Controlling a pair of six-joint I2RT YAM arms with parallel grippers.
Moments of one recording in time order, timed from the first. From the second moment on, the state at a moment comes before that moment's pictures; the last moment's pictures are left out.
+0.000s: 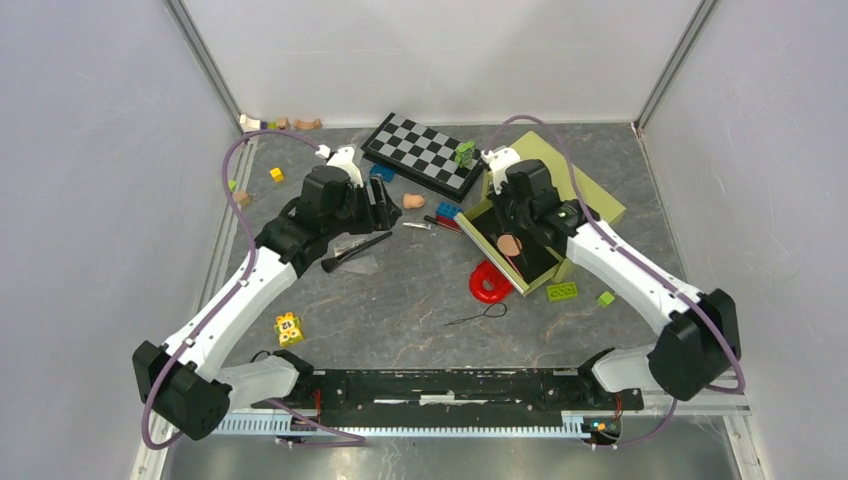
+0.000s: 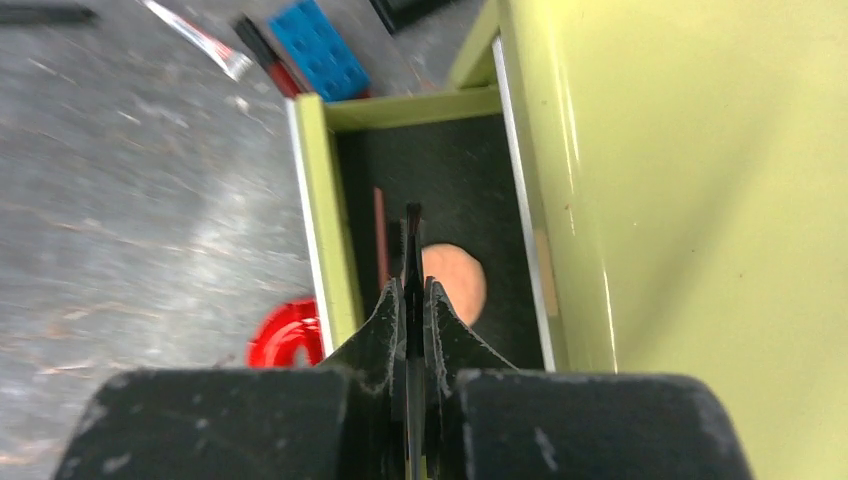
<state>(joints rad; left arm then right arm) -0.52 1.16 1.09 -0.46 0.00 -0.51 0.55 1.35 1.13 -0.44 0.12 -0.01</state>
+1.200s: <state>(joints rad) -0.42 1.09 0.97 -0.57 -0.02 -0.43 0.55 1.74 1.10 -0.34 0.22 -0.28</state>
